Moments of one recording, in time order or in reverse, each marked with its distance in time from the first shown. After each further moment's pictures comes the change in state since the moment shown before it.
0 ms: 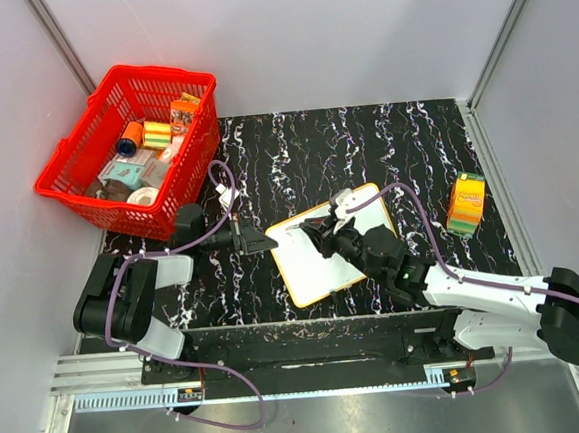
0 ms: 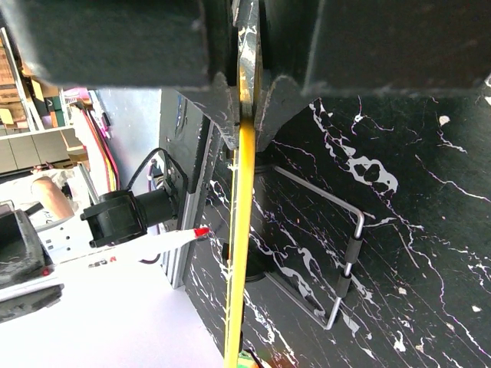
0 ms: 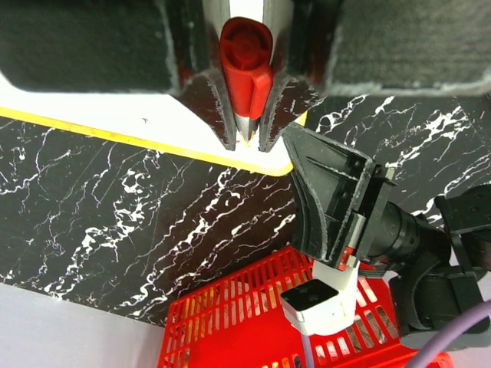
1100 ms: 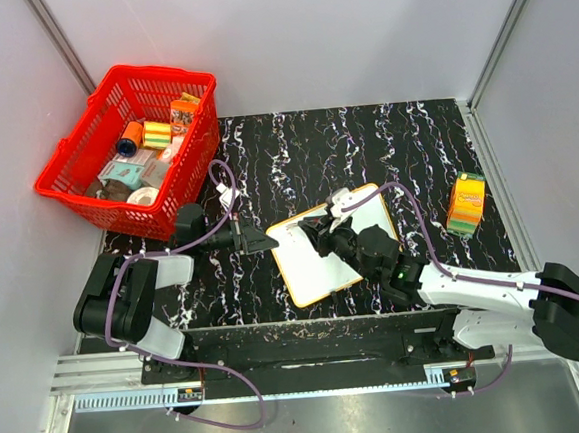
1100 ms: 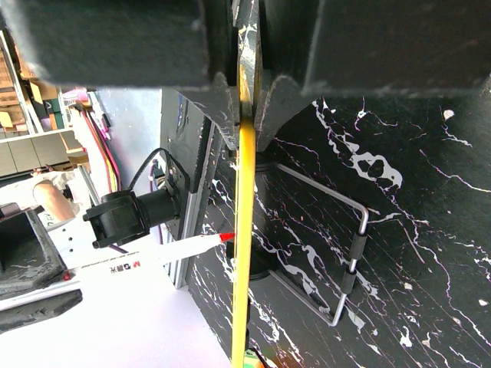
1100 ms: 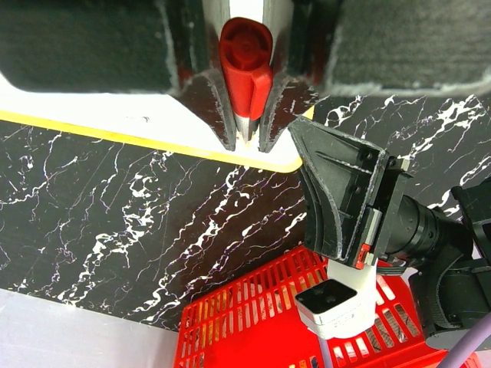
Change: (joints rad) left arm -0.007 0.001 0.000 0.023 0.005 -0.010; right arm 0.021 0.044 0.023 0.010 0.068 0.006
